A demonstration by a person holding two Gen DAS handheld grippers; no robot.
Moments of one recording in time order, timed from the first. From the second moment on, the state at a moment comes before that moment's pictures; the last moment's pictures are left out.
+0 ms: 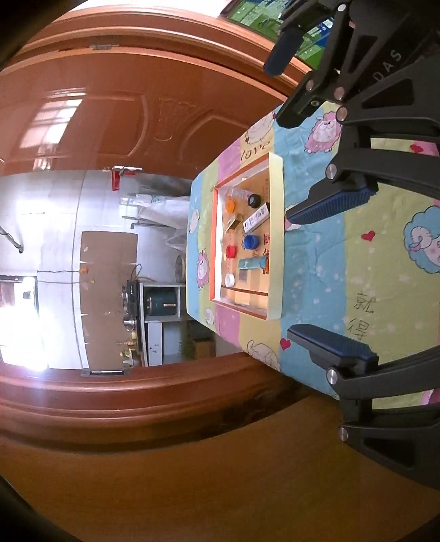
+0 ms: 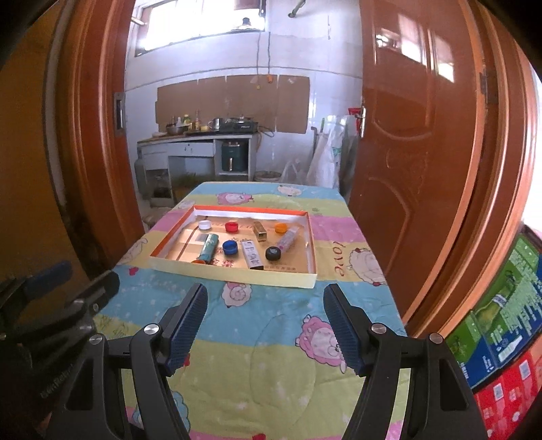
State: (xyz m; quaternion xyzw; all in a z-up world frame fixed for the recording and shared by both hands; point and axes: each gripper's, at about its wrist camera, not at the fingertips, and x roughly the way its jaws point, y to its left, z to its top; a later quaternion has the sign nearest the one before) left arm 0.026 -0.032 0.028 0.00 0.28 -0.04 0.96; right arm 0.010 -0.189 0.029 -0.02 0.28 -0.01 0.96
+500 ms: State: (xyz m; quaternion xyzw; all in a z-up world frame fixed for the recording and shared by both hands) left arm 0.008 -0.029 0.036 0.00 0.26 -0.03 0.97; right arm -0.012 -0.183 0.035 -0.01 0.27 -0.01 0.96
